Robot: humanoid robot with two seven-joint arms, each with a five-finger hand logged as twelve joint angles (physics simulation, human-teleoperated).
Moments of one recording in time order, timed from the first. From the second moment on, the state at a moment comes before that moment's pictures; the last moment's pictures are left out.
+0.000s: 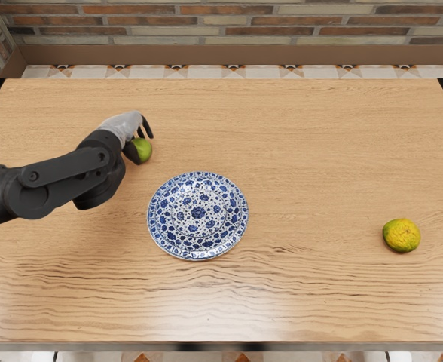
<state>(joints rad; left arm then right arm) -1.12 0.30 -0.05 -1.06 1.15 0.25 0.61 -0.05 0.00 -0.12 0.20 -0.15 -0.10 -0.13</state>
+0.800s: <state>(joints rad) -1.15 0.33 -0.25 -1.06 0.92 0.23 0.61 -0.05 0.00 -0.12 0.20 -0.15 -0.10 -0.13</state>
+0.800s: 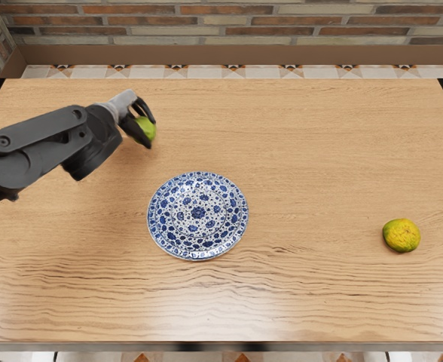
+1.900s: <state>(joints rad) -1.00 0.41 -0.48 -1.07 0.20 -0.61 0.61 -0.05 0.00 -0.12 0.20 -0.15 -0.10 -0.13</state>
